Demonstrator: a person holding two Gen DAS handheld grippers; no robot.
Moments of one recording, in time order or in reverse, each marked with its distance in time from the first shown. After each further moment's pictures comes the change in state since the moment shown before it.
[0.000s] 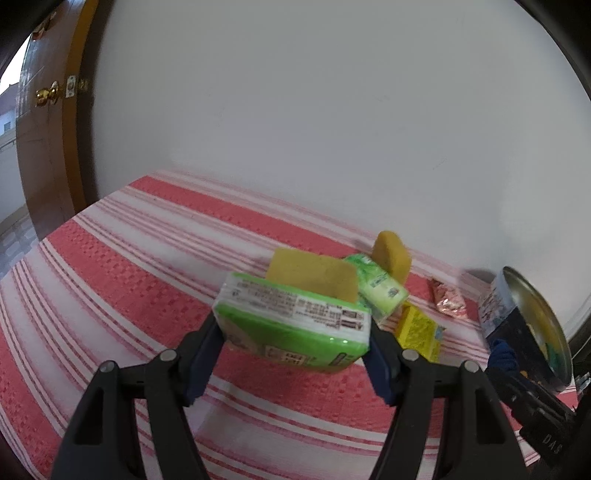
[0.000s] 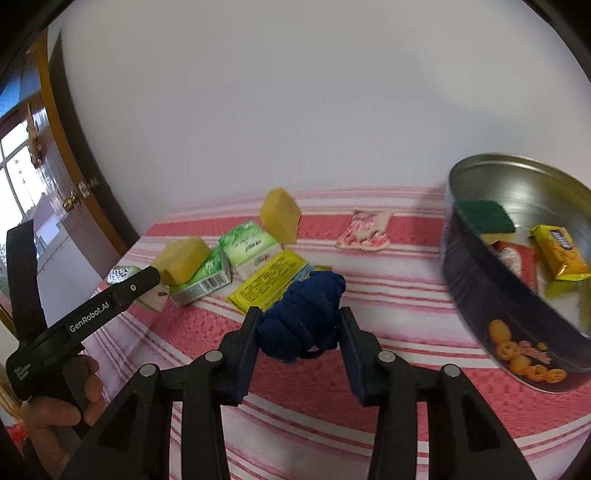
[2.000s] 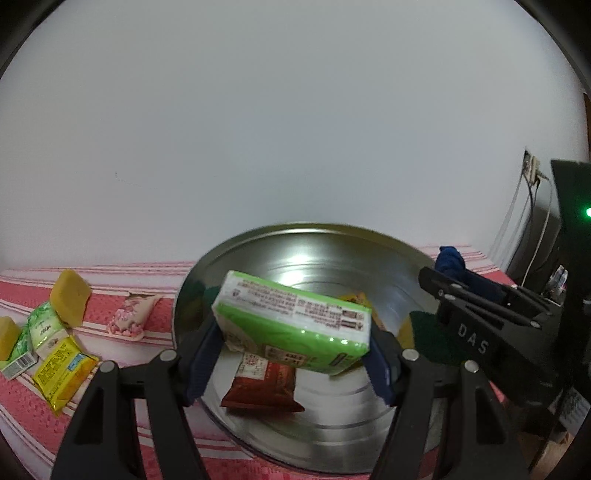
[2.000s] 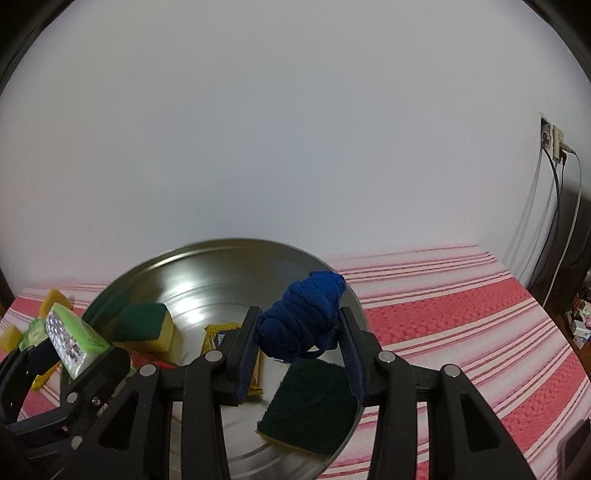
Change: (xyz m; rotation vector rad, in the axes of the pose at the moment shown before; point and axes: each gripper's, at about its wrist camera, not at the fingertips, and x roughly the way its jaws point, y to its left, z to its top) left arm 0.015 -0.328 -0.063 0.382 -0.012 -0.269; right arm -0.092 -0.218 0.047 0.068 -0.182 -0.475
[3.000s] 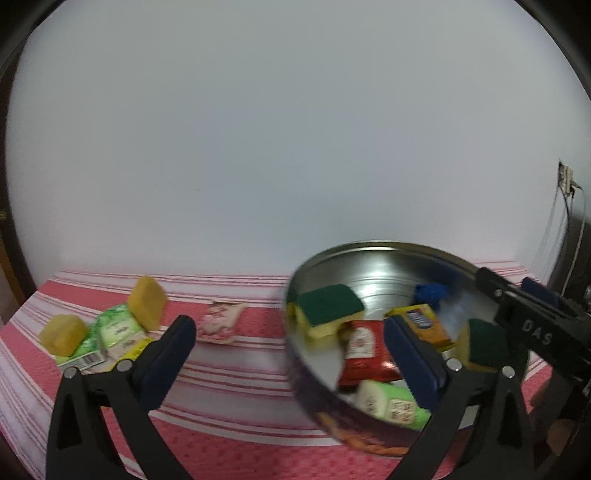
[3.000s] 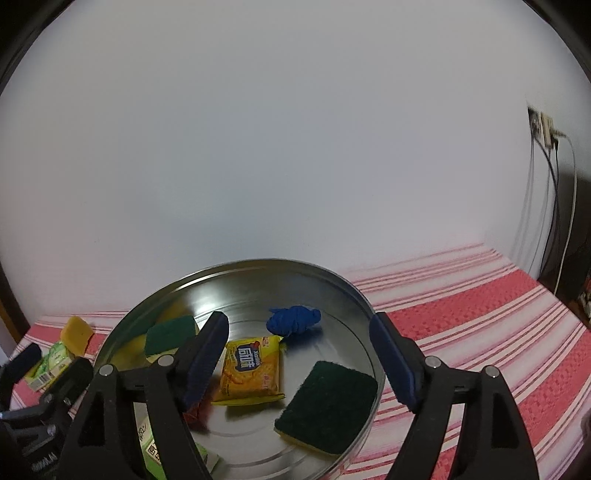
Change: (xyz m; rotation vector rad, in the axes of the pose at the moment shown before) left arm -0.035 0.046 -0.009 -0.021 -0.103 0.217; right arm -0.015 -0.009 -0.013 0.077 -0.124 0.046
